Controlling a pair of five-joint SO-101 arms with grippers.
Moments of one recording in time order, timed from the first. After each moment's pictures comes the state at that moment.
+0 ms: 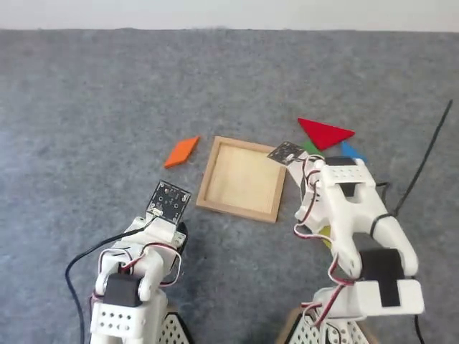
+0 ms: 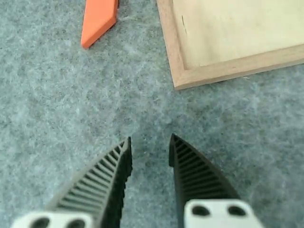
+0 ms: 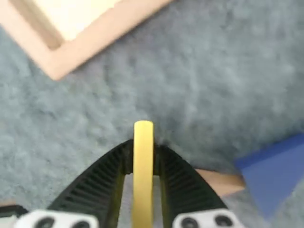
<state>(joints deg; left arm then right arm) 1.1 -102.9 97.1 72.3 -11.0 -6.8 -1.2 40.8 63.6 40.0</state>
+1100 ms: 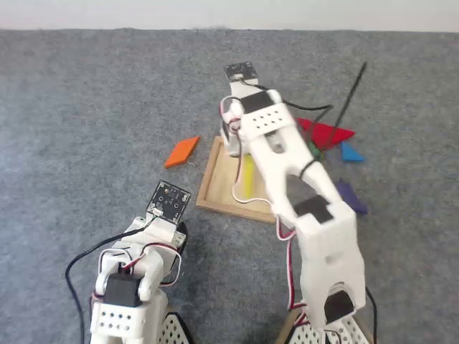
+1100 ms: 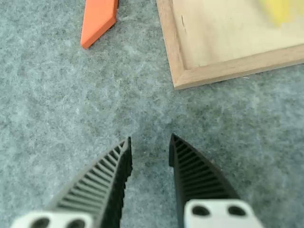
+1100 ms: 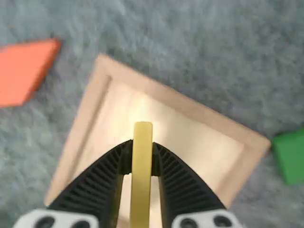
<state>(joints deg) 1.1 -102.9 97.1 72.3 -11.0 -28.8 35.5 -27.4 78.3 -12.1</state>
